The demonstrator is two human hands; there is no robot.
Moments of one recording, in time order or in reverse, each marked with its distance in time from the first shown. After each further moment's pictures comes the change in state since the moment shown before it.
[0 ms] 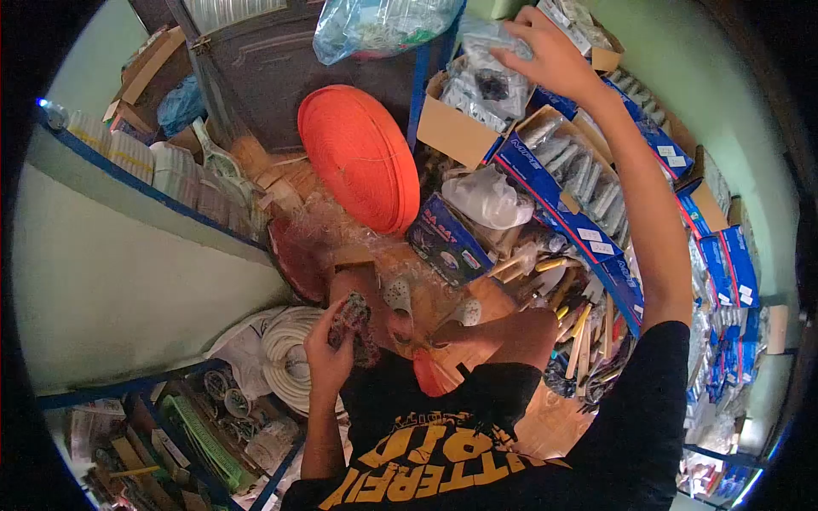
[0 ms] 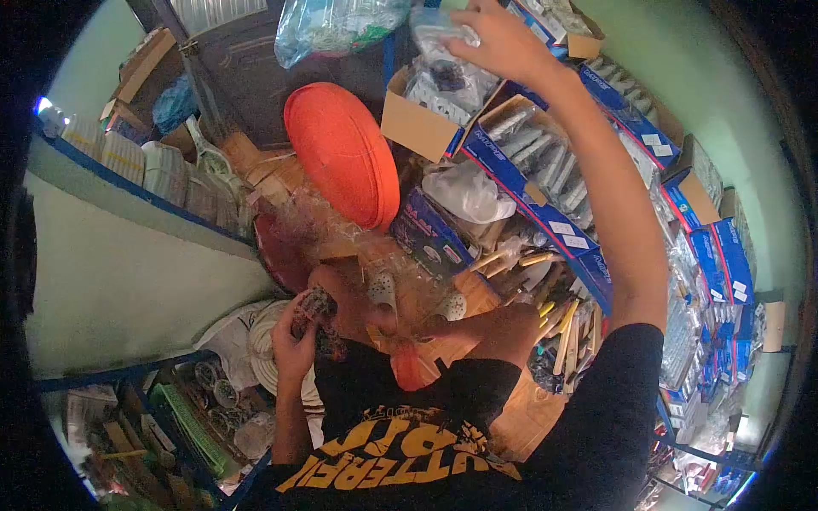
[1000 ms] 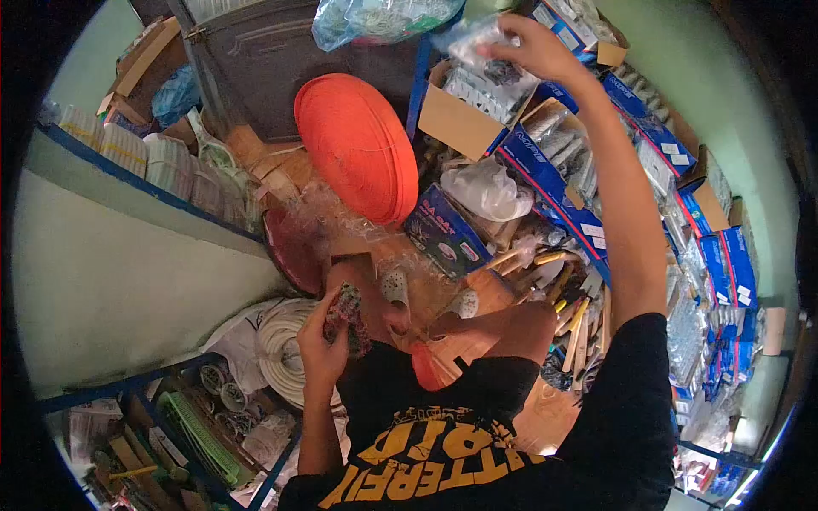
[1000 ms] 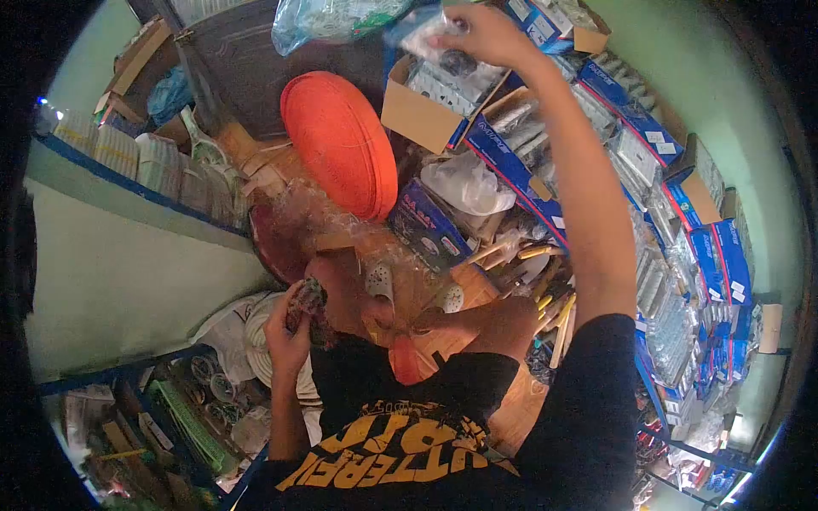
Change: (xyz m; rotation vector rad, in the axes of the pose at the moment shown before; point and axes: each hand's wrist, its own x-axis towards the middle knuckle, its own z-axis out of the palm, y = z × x) left_hand 0.006 0.009 -0.007 0.084 -0.028 -0.031; right_hand 0.011 0.005 0.039 0.344 -0.234 0.308
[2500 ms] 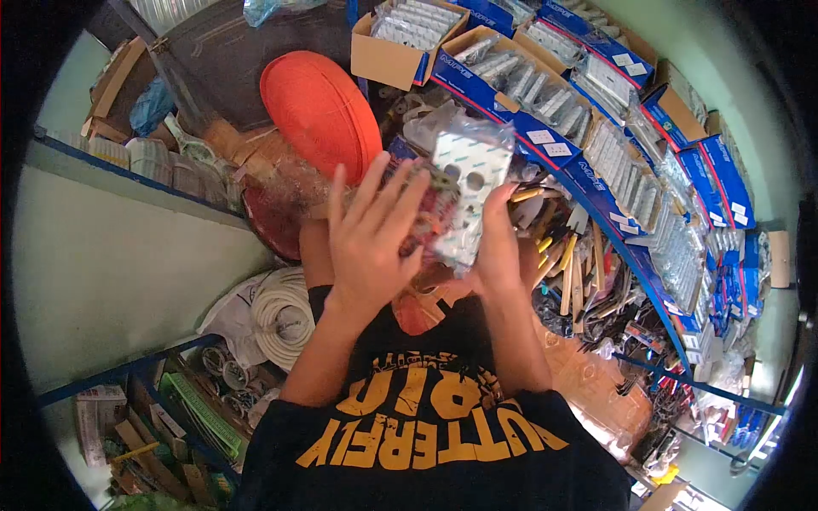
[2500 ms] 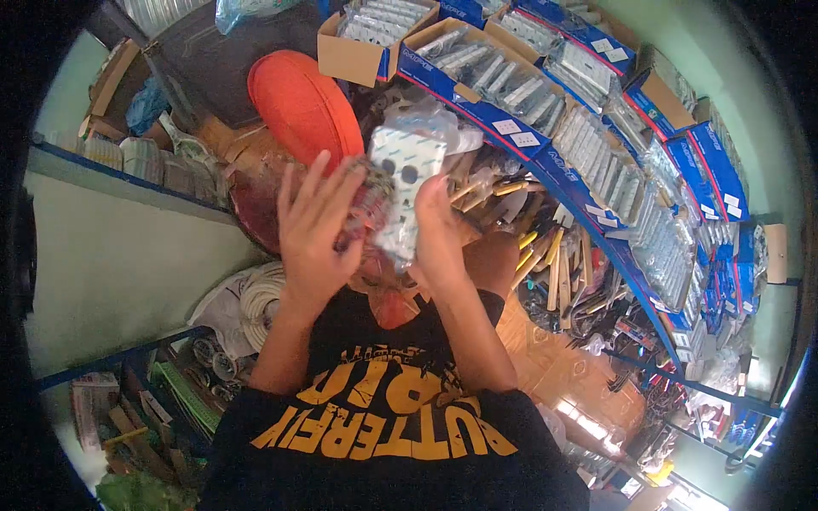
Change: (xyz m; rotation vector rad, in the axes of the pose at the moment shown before) left_hand -0.005 0.163 0.062 0.315 -0.059 0.910; right_hand -0.308 -0.220 0.062 1.967 0.564 0.540
